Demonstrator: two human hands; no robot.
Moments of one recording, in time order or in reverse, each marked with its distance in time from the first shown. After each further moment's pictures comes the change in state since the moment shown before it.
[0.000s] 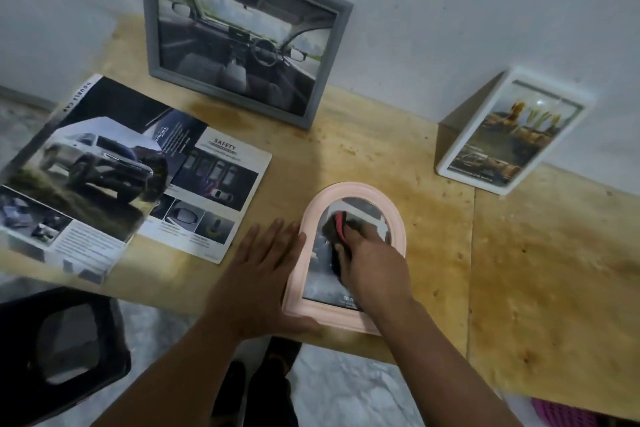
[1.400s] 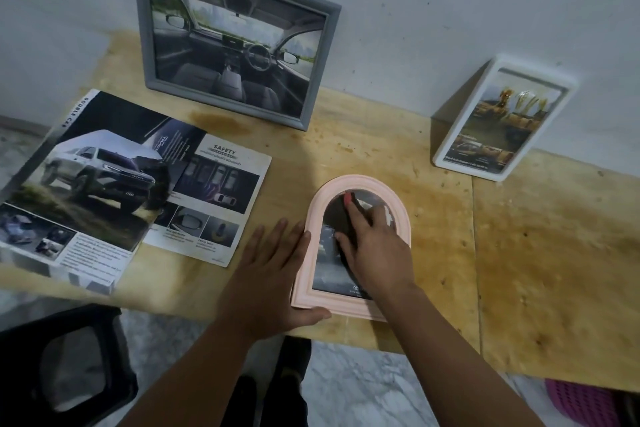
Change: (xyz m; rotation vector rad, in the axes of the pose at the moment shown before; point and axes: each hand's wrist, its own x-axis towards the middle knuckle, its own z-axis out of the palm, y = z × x) left_hand -0.001 -0.001 0.002 -0.007 0.077 -0.005; right_hand 0.005 0.001 0.013 -0.003 0.167 0.055
